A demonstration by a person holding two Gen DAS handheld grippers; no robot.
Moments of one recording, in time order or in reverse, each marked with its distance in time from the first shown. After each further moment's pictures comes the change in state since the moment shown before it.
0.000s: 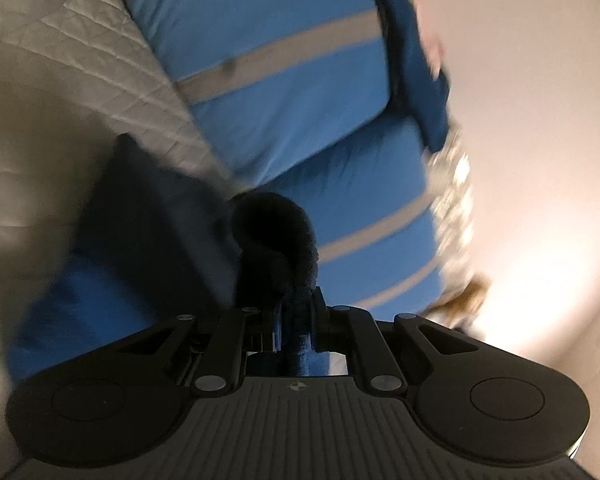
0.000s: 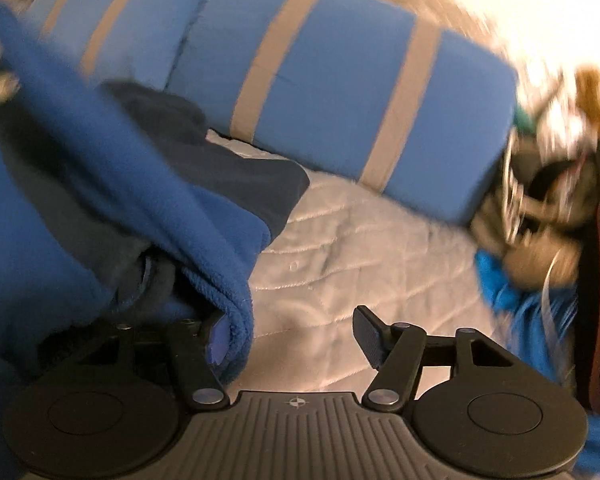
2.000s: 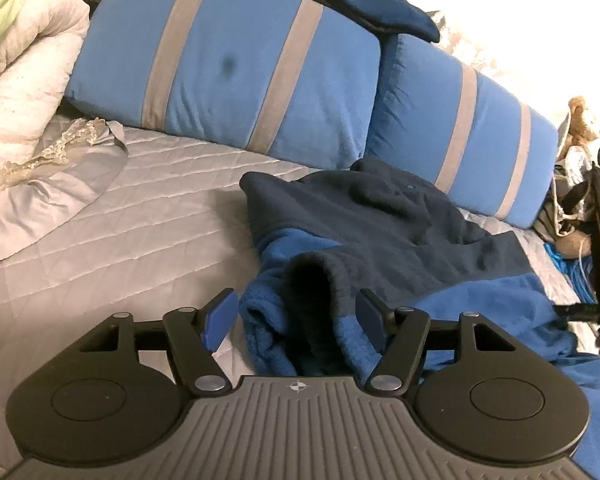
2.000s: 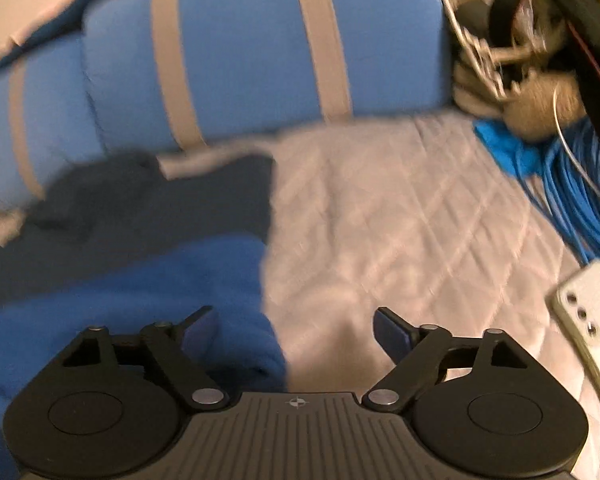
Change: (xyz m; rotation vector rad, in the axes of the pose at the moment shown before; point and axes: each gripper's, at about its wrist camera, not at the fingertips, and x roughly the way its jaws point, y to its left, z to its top) left arm -0.059 0.017 -0.115 0.697 -0.181 0.464; right arm 0.025 -0.021 0.010 0.421 0.182 0.063
